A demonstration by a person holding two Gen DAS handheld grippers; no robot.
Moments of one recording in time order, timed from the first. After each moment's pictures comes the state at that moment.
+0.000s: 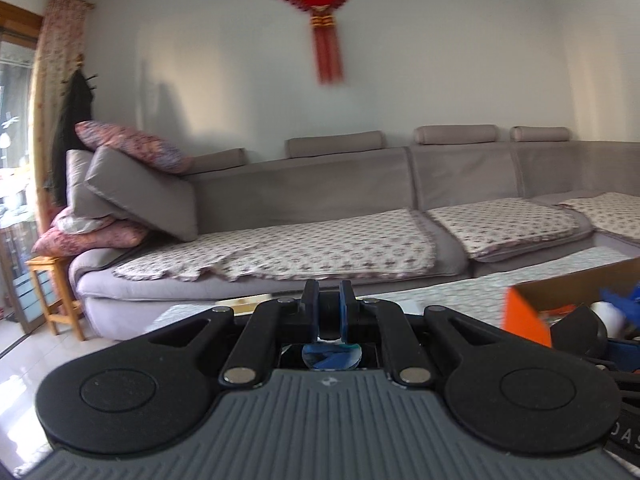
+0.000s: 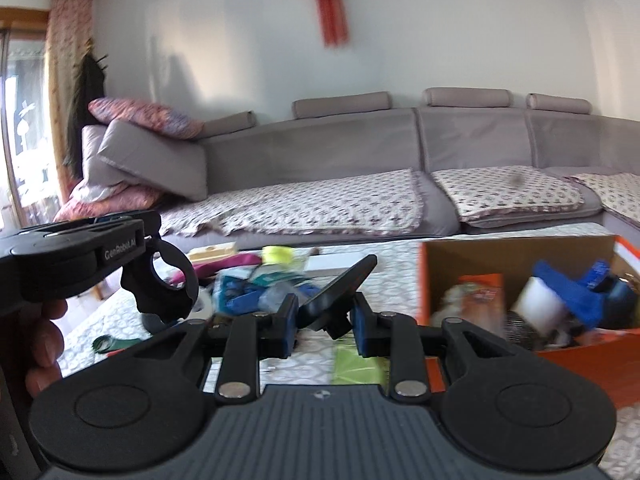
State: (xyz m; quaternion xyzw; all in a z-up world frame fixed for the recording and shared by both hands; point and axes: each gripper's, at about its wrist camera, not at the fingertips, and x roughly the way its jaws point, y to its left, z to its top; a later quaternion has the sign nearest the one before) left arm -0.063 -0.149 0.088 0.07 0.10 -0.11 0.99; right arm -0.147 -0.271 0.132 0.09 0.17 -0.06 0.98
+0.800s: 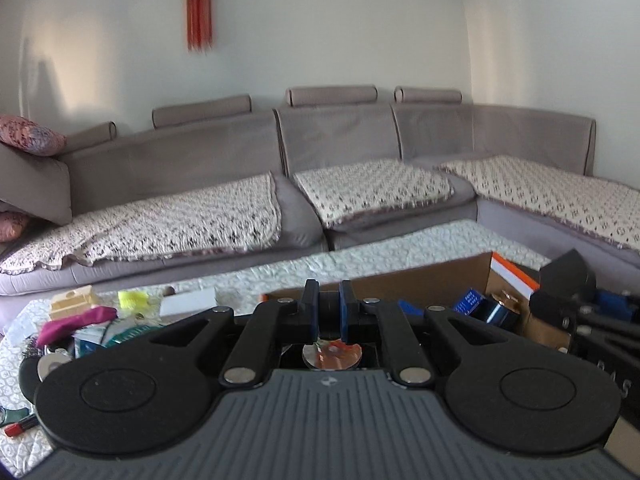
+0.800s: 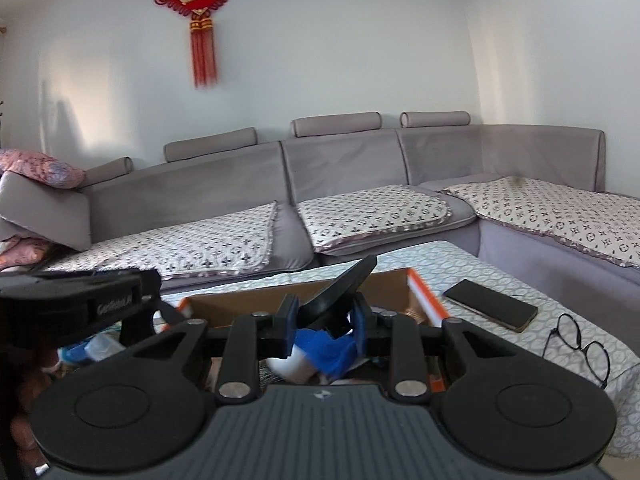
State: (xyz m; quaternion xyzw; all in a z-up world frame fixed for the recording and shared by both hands) left arm -0.056 -0.262 0.083 0.09 0.18 -0.26 0.95; right arm -0.199 -0.416 0.129 0.11 0.13 -0.22 0.96
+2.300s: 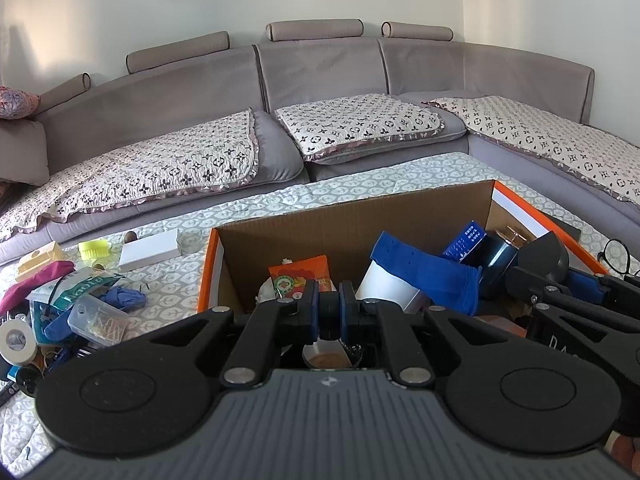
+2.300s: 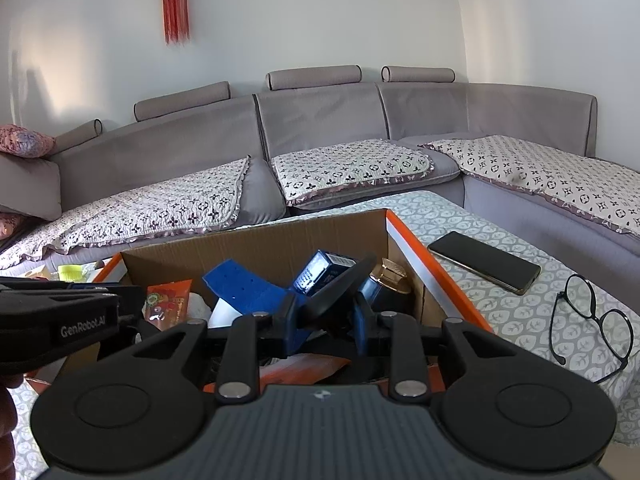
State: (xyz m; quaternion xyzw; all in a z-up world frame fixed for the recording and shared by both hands) left arm -0.052 -0.310 0.064 0.12 0.27 -0.27 0.92; right arm -0.169 -0.443 0.089 0.12 0.19 -0.25 0.94
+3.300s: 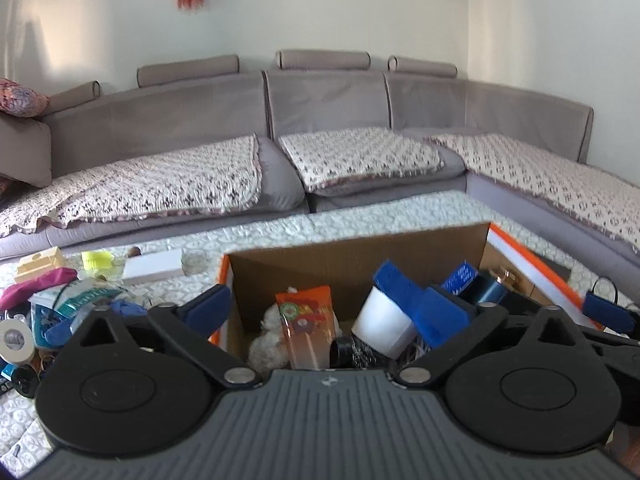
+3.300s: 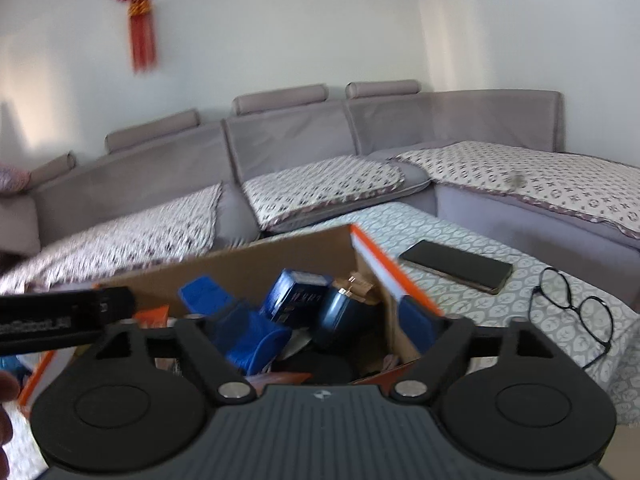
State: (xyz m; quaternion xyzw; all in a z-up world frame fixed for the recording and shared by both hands) left arm -0.059 -0.300 0.078 0.07 0.23 -0.28 0.93; right arm -0.186 -0.447 0.090 0.16 0.14 -0.30 0.93
